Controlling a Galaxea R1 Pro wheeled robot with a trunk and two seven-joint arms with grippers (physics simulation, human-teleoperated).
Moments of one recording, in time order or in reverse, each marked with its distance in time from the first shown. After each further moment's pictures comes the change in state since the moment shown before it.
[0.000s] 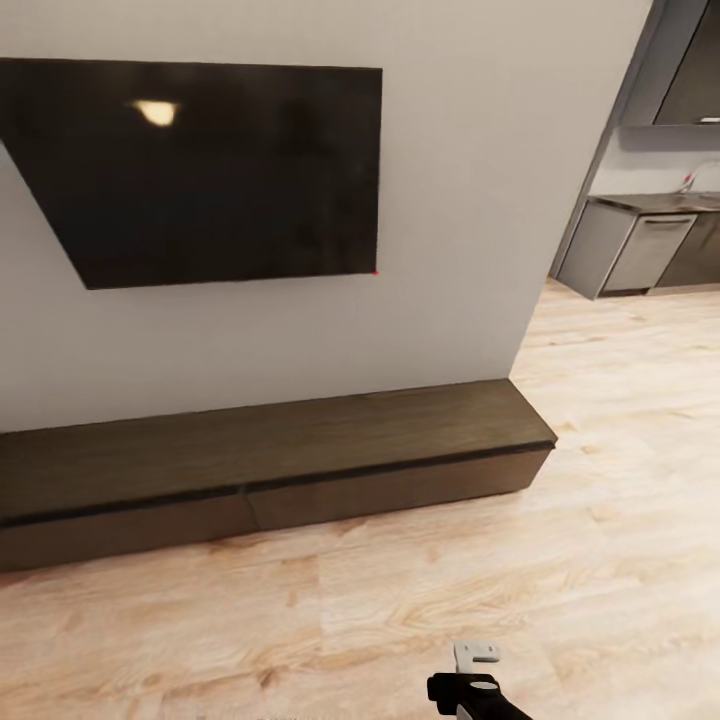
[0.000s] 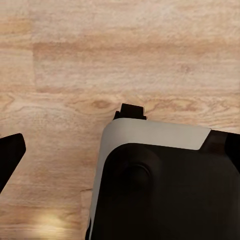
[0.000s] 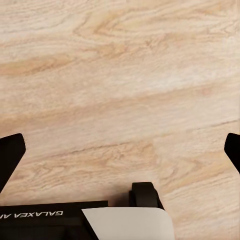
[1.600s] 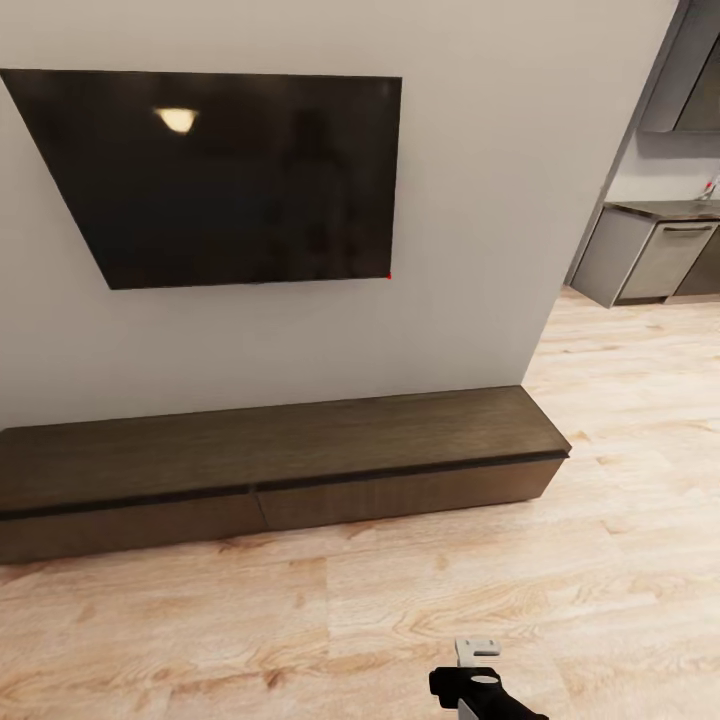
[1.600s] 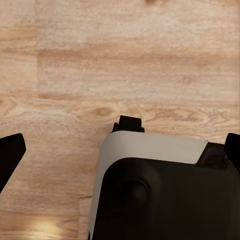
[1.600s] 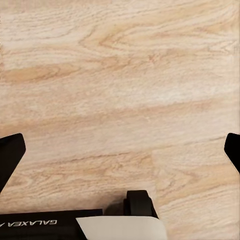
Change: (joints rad) left arm -0.012 0.005 -0.002 -0.005 -0.002 -0.005 -0.007; right arm -0.017 -0.005 0.012 0.012 0.003 -0.005 -0.003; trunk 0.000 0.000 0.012
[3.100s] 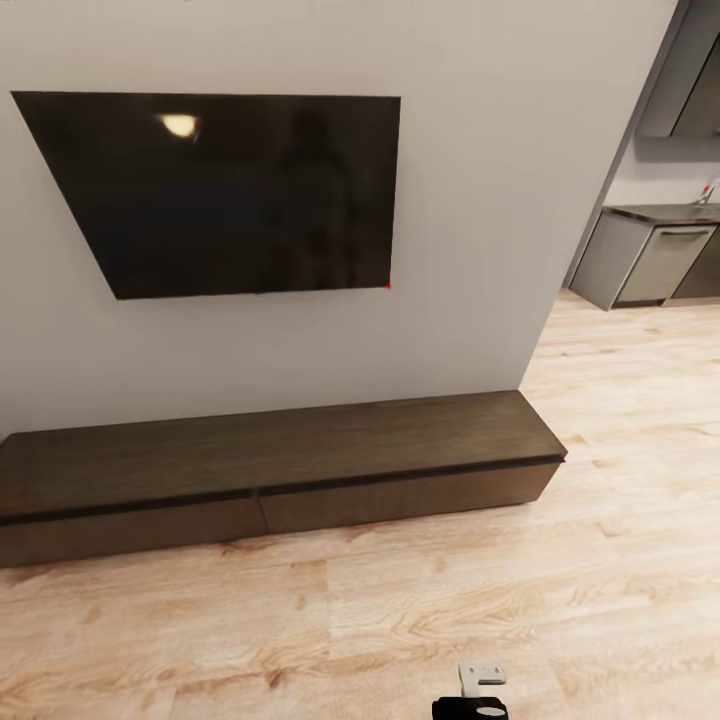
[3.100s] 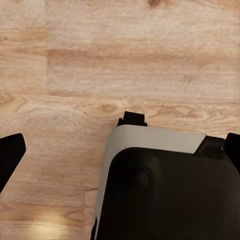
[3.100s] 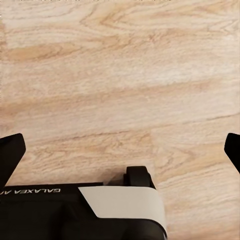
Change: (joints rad) left arm 0.004 0.003 0.001 -0.005 0.001 0.001 0.012; right arm 0.075 -0.007 -0.011 -0.039 0.014 0.002 0.003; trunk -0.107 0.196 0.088
